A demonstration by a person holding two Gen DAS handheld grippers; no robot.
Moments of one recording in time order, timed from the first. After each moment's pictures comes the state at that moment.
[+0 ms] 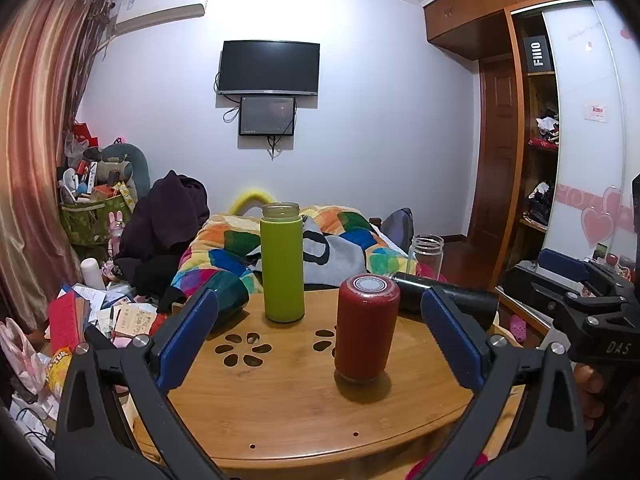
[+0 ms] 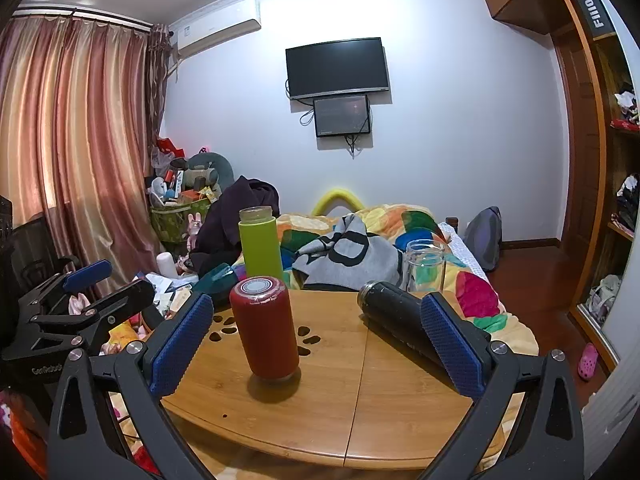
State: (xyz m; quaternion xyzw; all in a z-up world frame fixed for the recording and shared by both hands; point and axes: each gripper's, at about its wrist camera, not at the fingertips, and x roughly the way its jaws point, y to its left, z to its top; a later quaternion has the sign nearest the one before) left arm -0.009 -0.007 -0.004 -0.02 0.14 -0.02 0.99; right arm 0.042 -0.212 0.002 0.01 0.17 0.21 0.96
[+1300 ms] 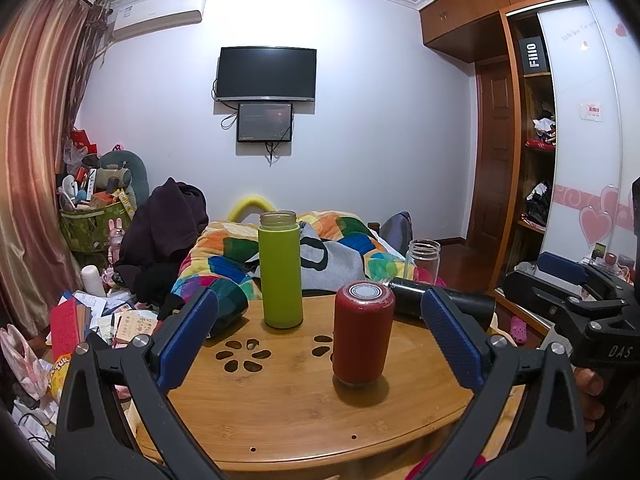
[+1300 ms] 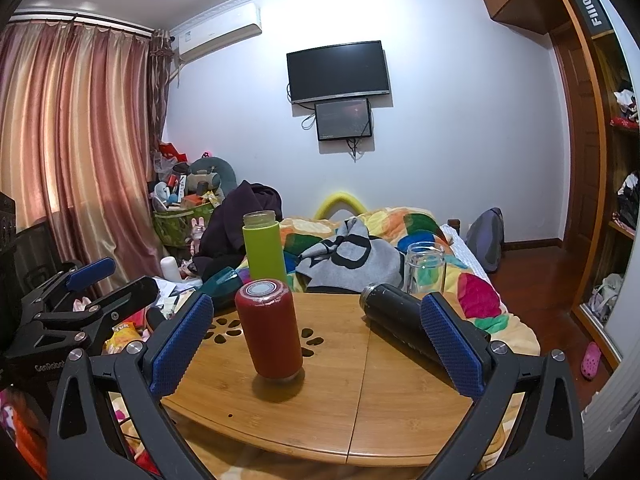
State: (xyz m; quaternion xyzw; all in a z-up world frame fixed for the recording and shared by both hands) left arm -0.014 -0.012 -0.001 -0.01 0.13 -0.02 0.99; right arm 0.035 -0.213 0.004 0.01 0.16 0.22 0.96
